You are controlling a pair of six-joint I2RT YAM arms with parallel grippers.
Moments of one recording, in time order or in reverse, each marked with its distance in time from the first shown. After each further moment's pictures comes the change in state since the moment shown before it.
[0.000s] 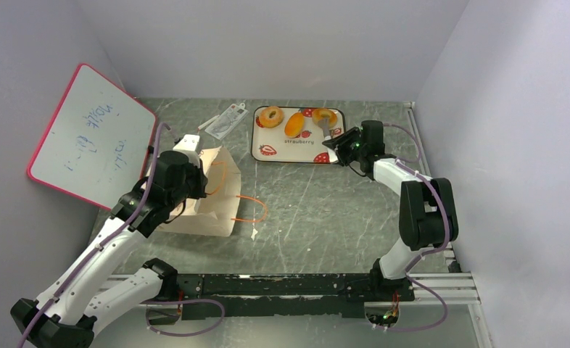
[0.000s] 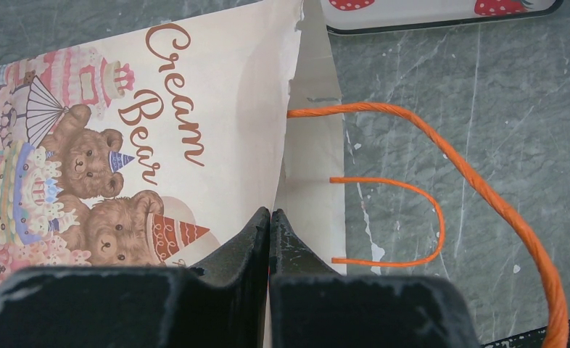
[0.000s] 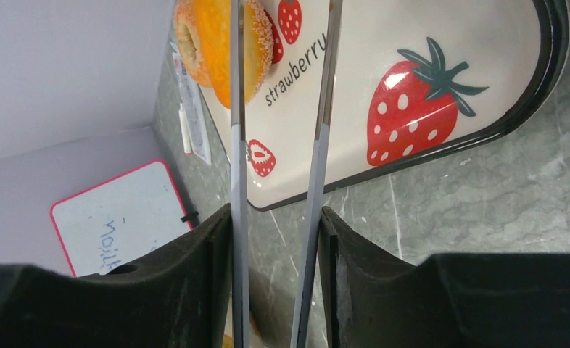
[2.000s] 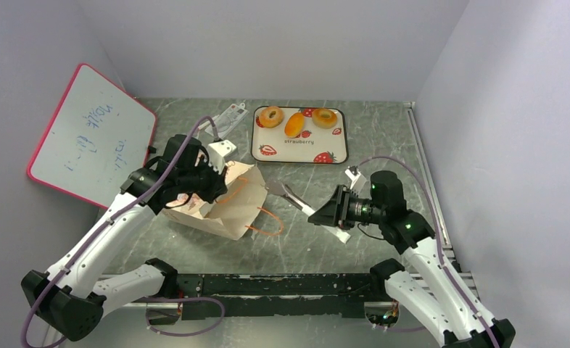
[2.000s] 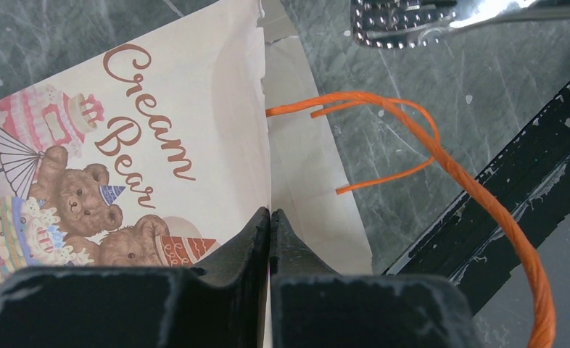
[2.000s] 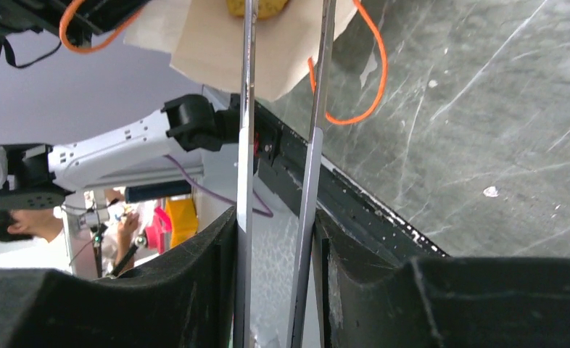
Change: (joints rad) left arm 0.001 0.197 0.180 -0.177 0.464 0.398; right arm 0.288 -0.963 -0.286 -0.637 -0.399 -0.344
